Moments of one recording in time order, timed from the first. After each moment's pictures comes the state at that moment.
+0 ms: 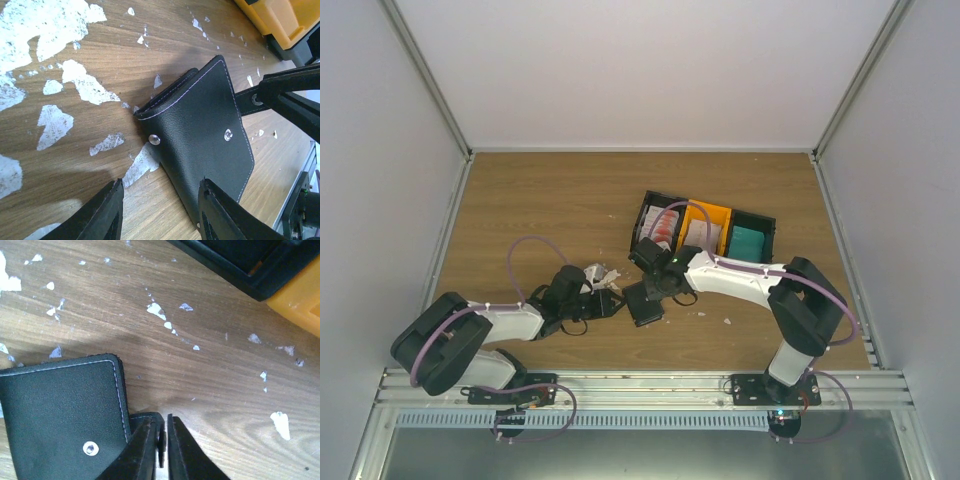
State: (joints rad) left arm -0.62 1.36 0.28 0.37 0.37 -0.80; right arm 0.92 1.70 1.09 -0.67 0.23 0.61
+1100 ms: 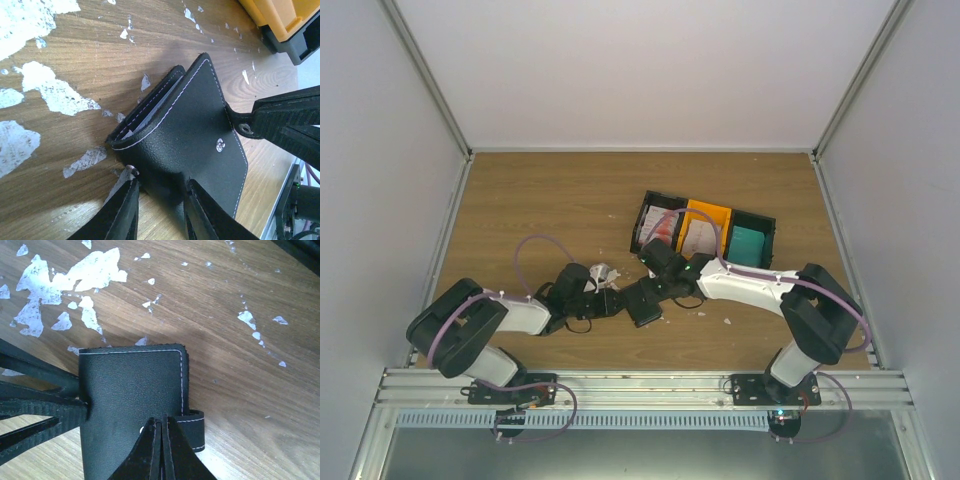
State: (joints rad) left arm -0.62 1.47 0.31 0.45 0.43 -0.80; right arm 0.90 1.62 0.96 -0.44 0.00 0.48
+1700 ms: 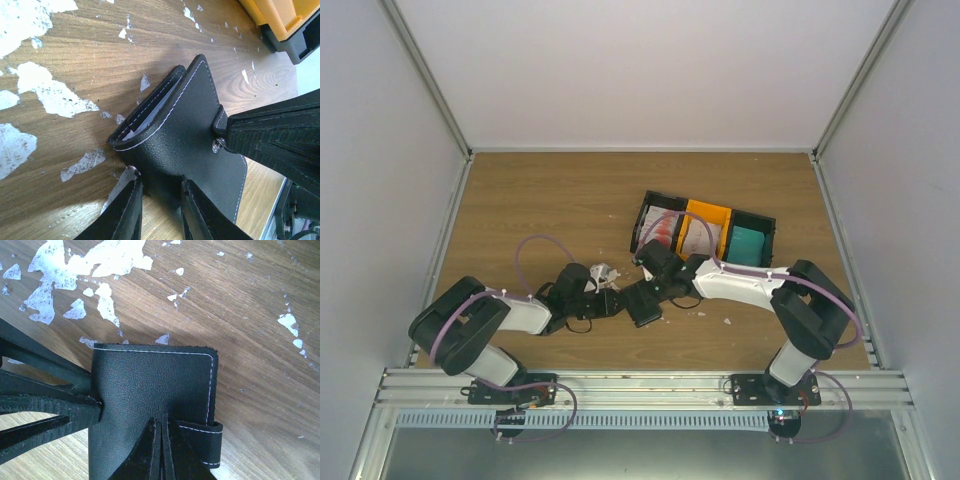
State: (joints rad) left arm -0.62 1.49 0.31 0.47 0.44 -0.80; right arm 0.90 1.66 0.96 -0.40 -0.08 0.41
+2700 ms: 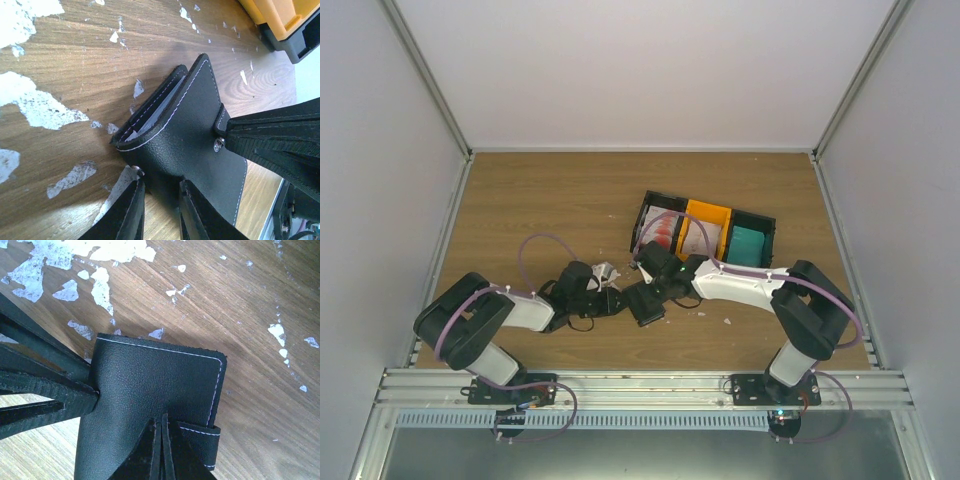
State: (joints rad) left arm -0.62 1.53 0.34 0.48 0.45 -0.80; right arm 0.91 1.66 0.97 -0.43 -0.02 0.28
